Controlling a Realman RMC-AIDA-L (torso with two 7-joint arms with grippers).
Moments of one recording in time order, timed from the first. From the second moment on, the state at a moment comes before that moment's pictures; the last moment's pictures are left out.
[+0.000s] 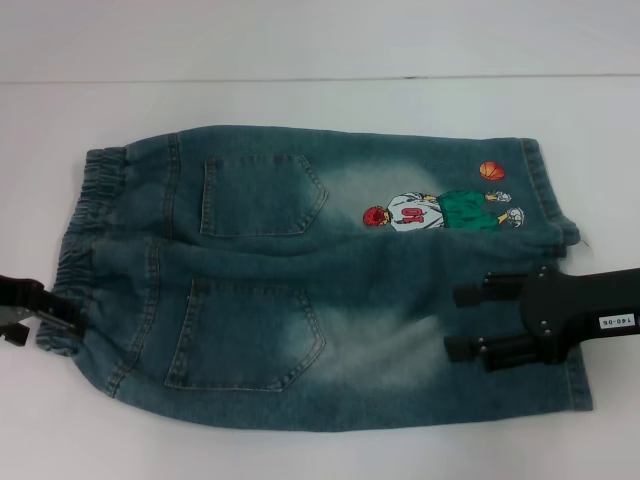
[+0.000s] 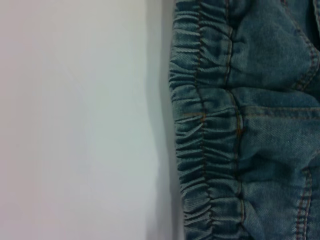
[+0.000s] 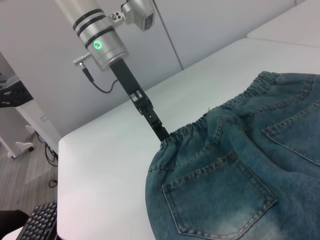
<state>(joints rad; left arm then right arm) -0.72 -1.94 0.68 0.80 2.86 1.62 -2.61 0.51 2.06 -0.73 -0.75 -2.14 -1.75 1.57</state>
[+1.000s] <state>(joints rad) -0.71 -1.95 0.68 0.80 2.86 1.61 -2.61 0.51 2.06 -0.73 -0.75 -2.14 -1.75 1.57</state>
